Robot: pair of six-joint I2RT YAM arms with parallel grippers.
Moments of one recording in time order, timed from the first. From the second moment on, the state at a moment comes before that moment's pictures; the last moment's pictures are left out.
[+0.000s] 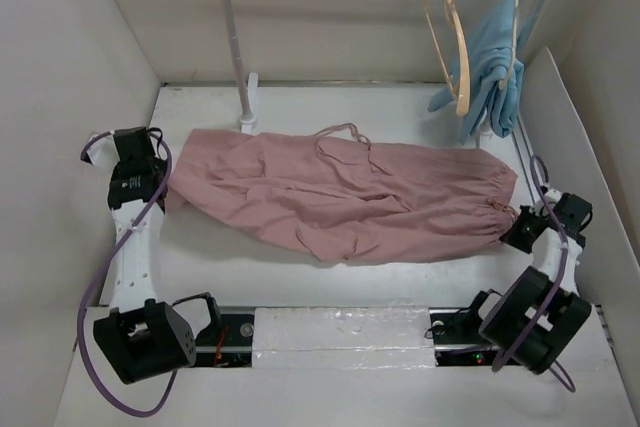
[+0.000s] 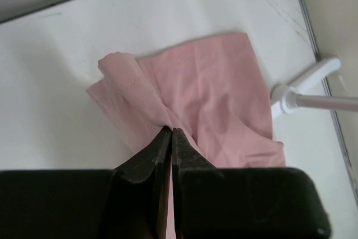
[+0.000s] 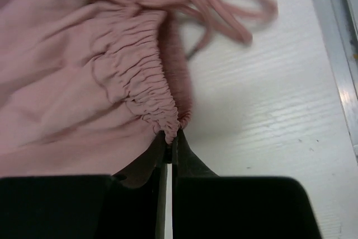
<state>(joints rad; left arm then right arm) 0.26 1.09 1.00 -0.58 -0.30 -0.85 -0.74 1.13 0.53 -0.43 -0.37 -0.11</state>
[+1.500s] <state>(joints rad) 0.24 1.69 1.54 -0.81 -0.69 -0.80 -0.38 1.23 0.95 -0.81 -0.29 -0.14</state>
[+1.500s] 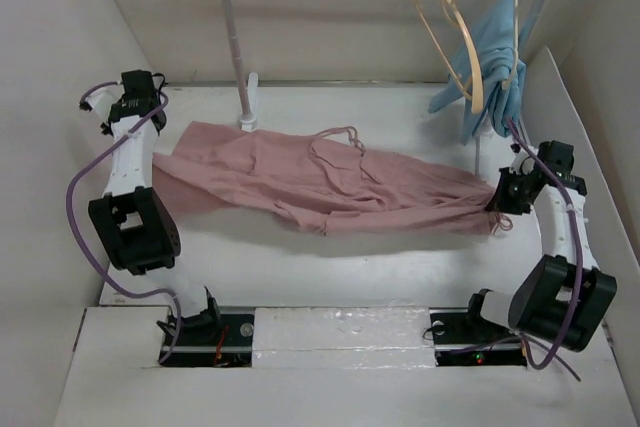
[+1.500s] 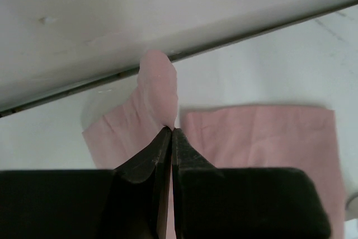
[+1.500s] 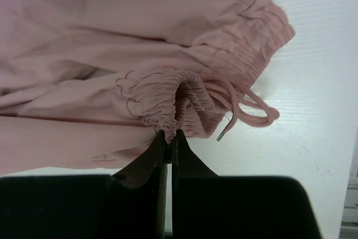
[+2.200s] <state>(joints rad) 0.14 2.24 2.15 -0.78 -0.62 -0.68 -0.43 1.96 1.48 -0.64 -0.40 -0.04</state>
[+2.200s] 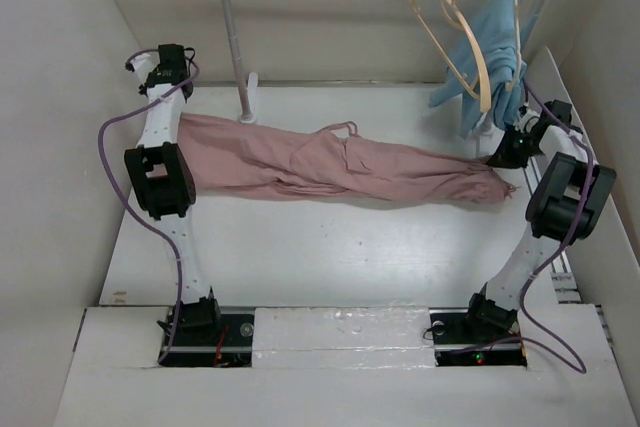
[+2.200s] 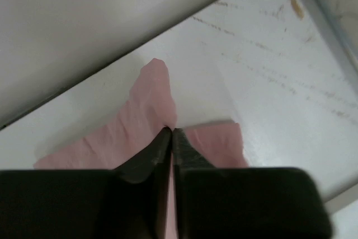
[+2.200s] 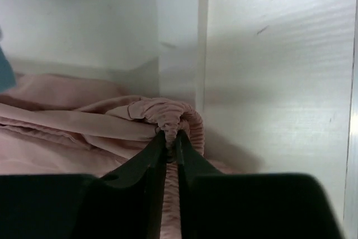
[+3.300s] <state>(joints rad) 0.28 1.59 0.95 -0.38 -0.09 -0.83 -0.19 1.09 0.69 -0.41 -0.51 -0.11</state>
